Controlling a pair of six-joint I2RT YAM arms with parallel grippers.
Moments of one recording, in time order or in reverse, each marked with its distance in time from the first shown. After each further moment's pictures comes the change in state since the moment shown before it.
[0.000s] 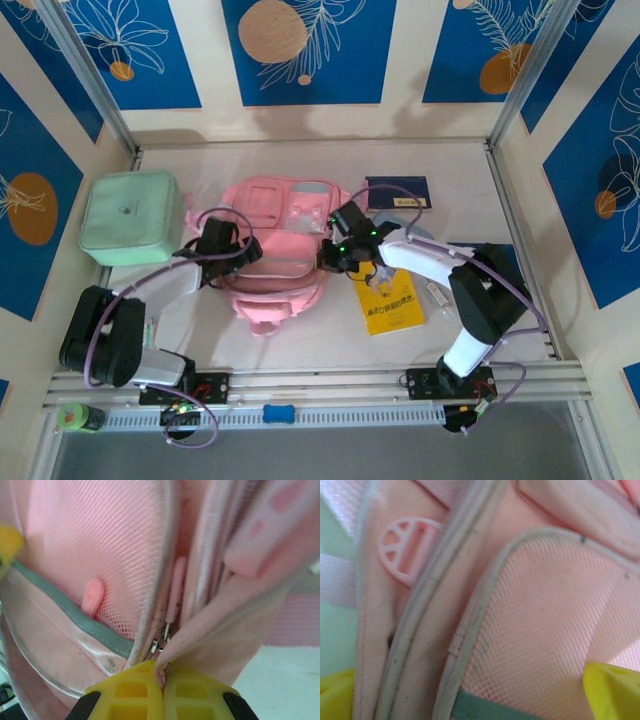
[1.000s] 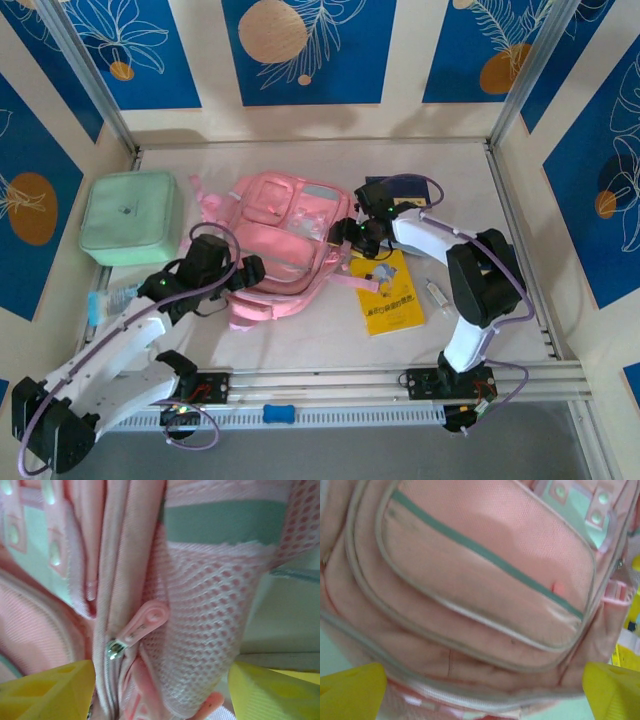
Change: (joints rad) left arm -0.241 -0.524 0.003 -0.469 0.013 -0.071; right arm -0.245 0.087 0.087 -0.094 0.003 -0.021
